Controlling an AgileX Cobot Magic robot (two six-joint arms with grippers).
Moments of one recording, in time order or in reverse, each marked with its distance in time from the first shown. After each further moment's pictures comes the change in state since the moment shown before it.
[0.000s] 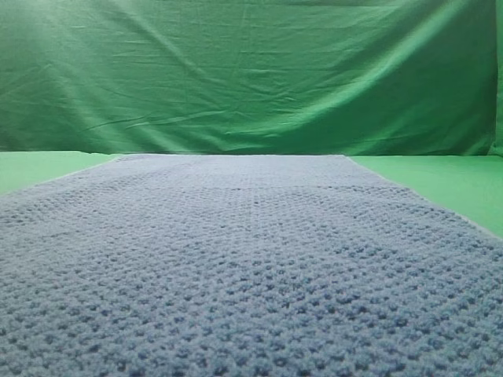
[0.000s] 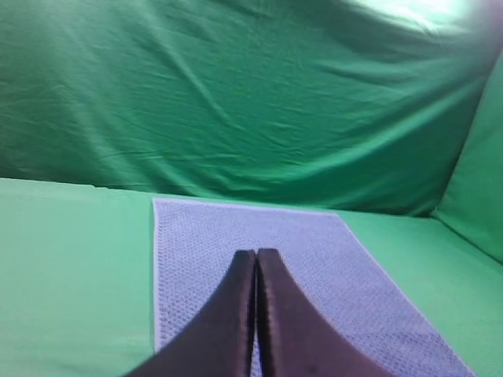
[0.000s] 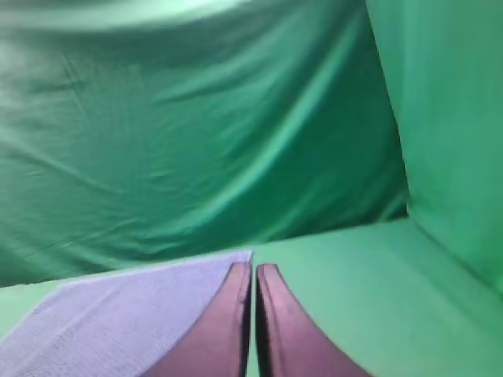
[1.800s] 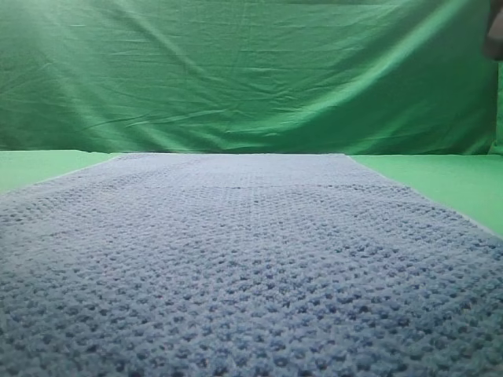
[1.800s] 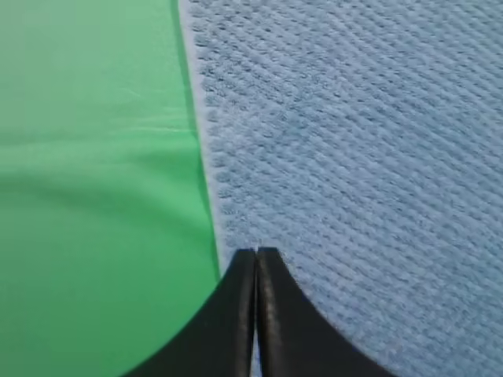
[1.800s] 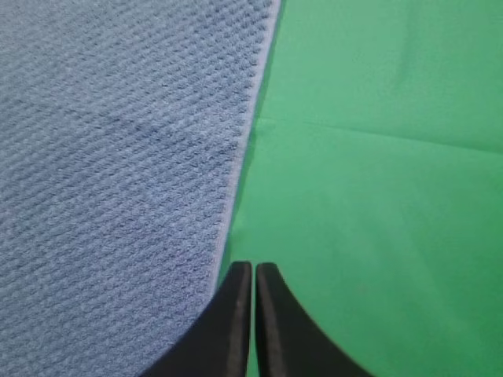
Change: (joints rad) left arm -0.056 1.341 -0.705 0.252 0.430 -0.060; right arm 0.191 1.371 -0.842 -0.313 0.588 0.179
